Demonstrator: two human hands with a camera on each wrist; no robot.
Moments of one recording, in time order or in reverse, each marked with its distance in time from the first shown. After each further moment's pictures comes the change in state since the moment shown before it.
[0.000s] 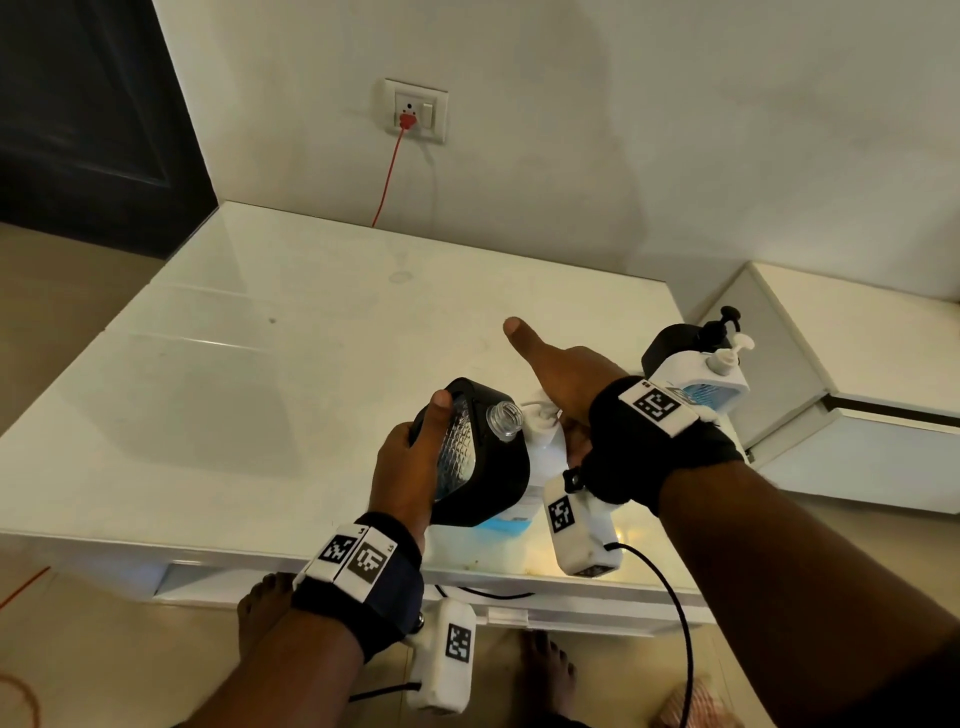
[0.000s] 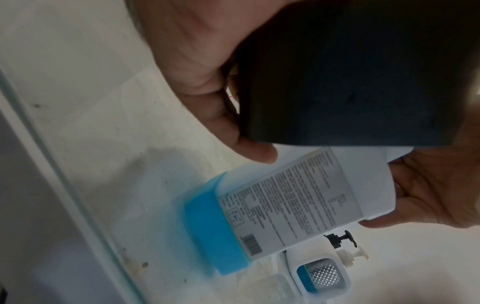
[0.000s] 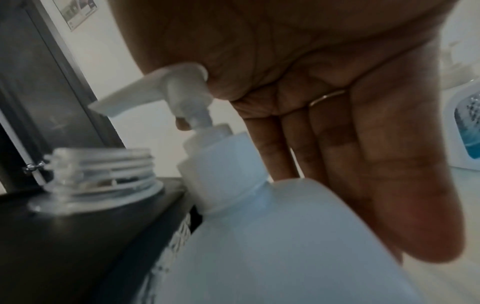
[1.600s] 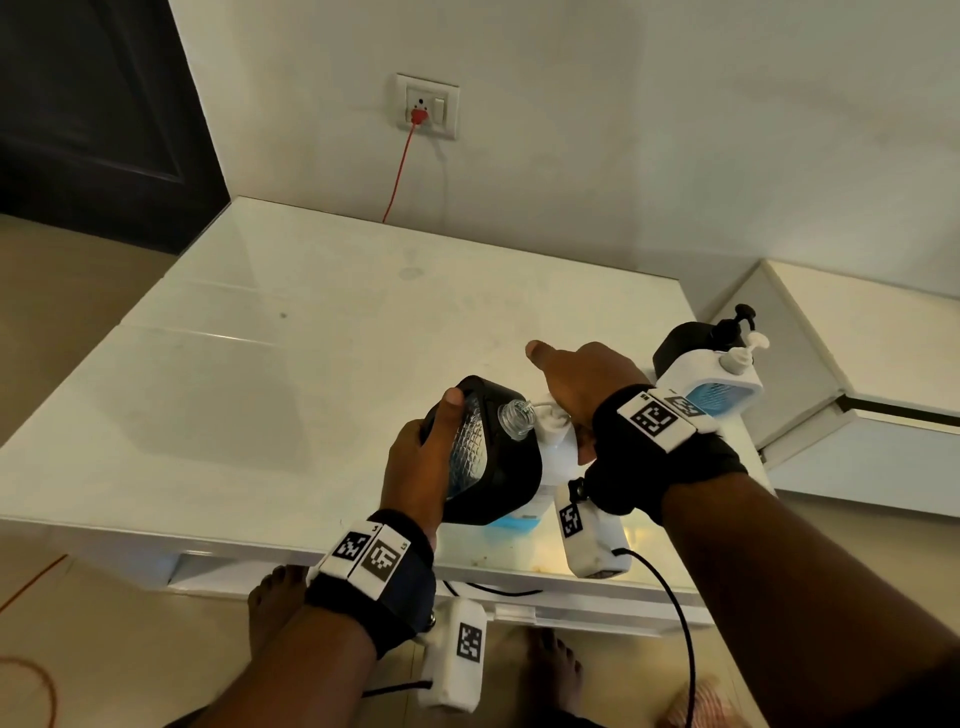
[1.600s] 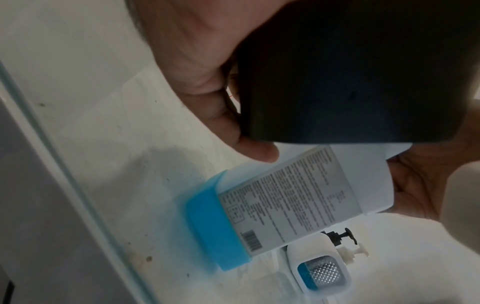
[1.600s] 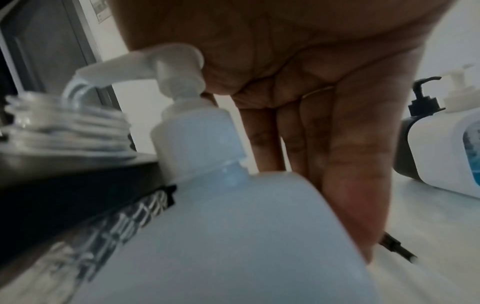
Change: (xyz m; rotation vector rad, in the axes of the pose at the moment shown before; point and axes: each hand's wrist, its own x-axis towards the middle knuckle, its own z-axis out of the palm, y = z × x) left_hand -0.006 0.003 0.003 0.029 0.026 0.007; right_hand 0.012 0.007 0.009 -0.084 0.135 0.044
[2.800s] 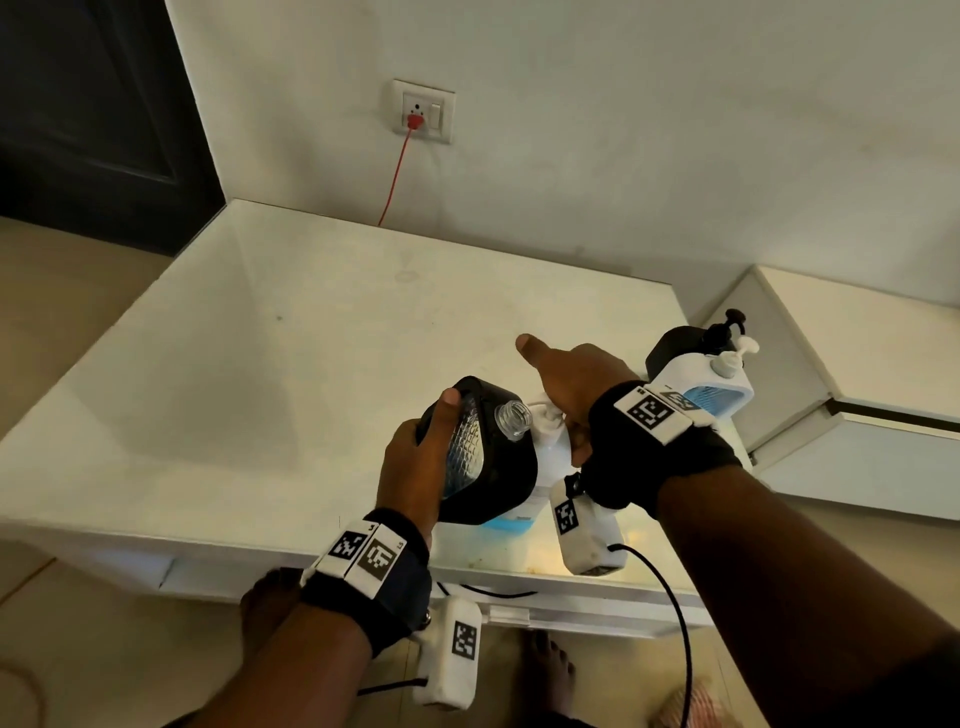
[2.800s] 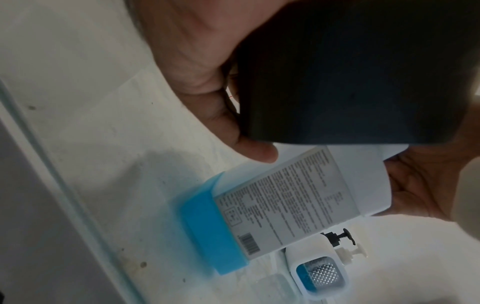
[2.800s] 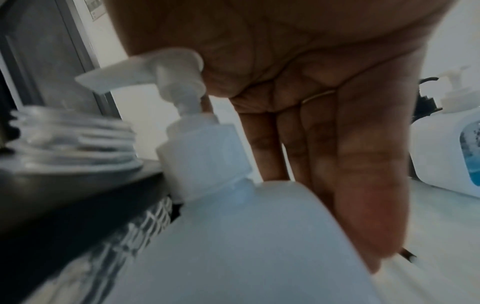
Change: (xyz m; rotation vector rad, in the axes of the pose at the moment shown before) left_hand 0.006 -0.005 0.000 -0.019 0.020 0.001; right_hand -0.007 -0.006 -0.005 0.023 -0.045 -0.018
